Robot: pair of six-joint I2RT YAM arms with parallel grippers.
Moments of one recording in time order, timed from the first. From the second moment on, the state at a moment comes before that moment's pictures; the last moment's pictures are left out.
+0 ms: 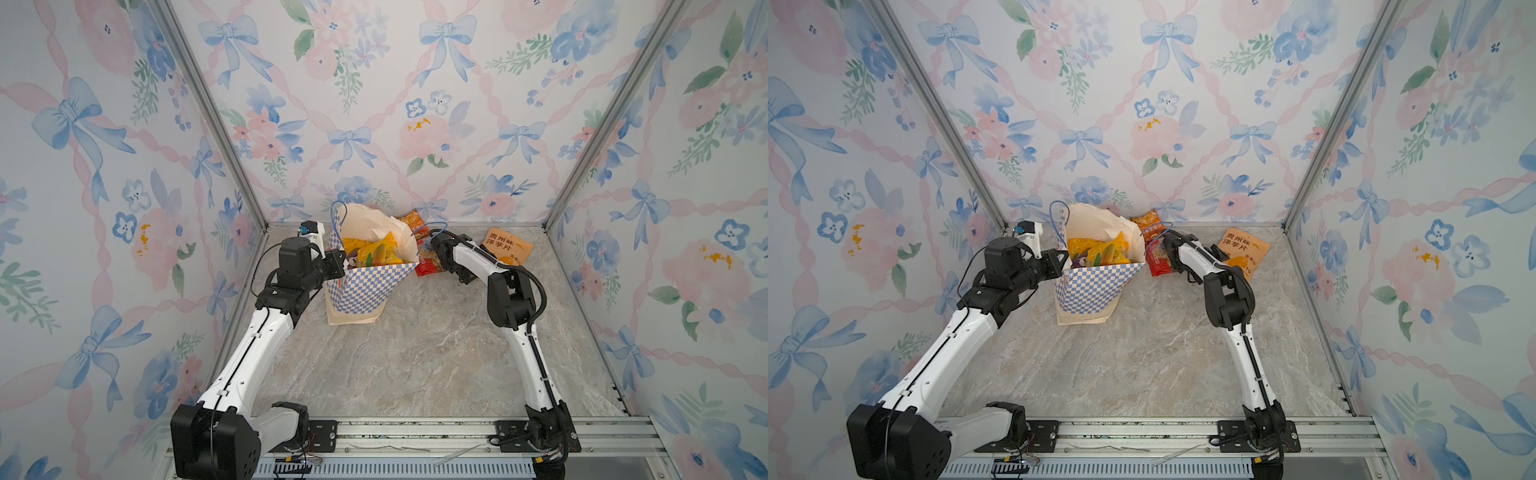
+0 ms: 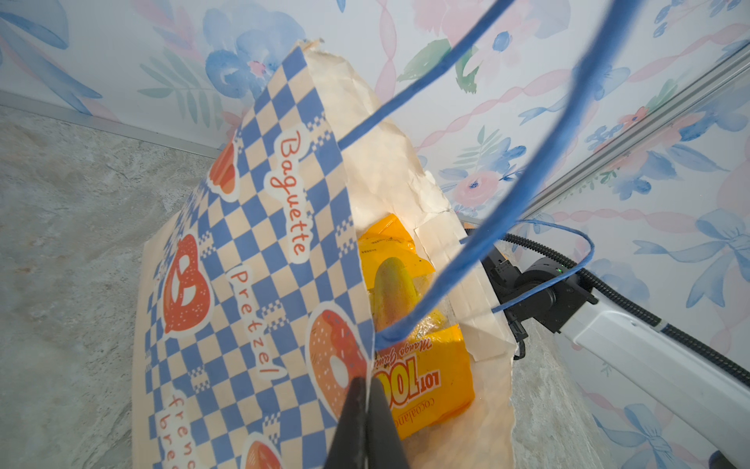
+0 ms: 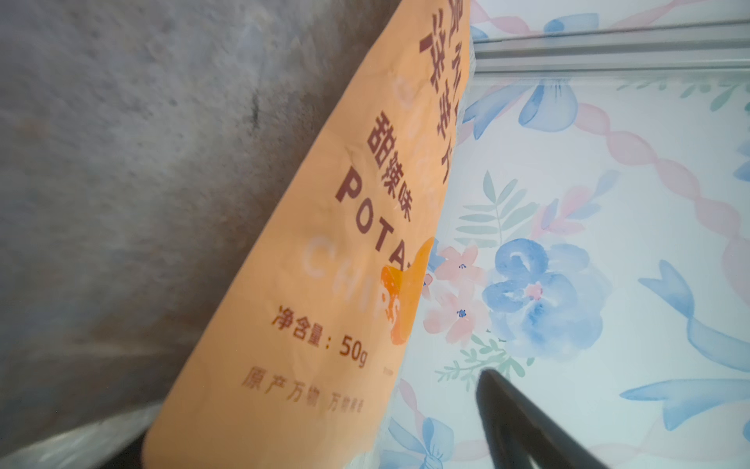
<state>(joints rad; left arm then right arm) -0.16 1.18 1.01 -0.24 0.28 -0.45 0.38 2.56 2.19 -1.19 1.04 0.01</state>
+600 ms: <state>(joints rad) -0.15 1.17 1.01 -0.24 0.28 -0.45 0.36 2.62 2.25 -1.28 1.00 0.00</state>
